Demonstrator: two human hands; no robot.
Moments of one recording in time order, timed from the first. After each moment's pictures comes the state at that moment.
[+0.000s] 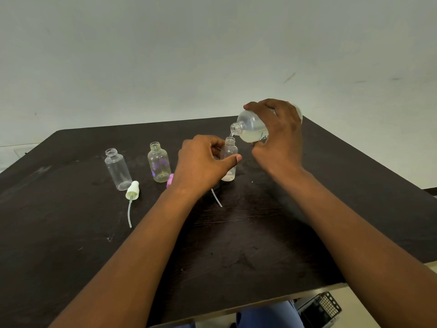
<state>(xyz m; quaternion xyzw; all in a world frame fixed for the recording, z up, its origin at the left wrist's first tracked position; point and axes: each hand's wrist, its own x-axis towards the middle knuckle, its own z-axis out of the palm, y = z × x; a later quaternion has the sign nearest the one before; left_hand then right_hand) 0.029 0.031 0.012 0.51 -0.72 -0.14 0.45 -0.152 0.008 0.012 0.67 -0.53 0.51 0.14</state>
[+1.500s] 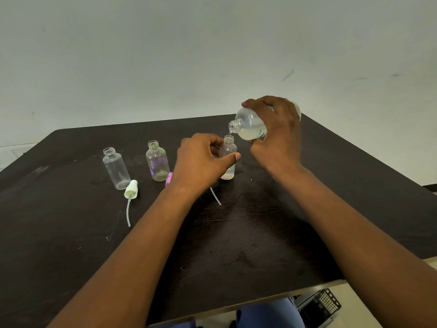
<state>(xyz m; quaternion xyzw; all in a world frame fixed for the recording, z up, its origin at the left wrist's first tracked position) 0.030 0.027 0.009 0.51 -0.71 -0.15 0.45 -0.152 0.007 0.013 0.67 -0.52 0.51 0.15</state>
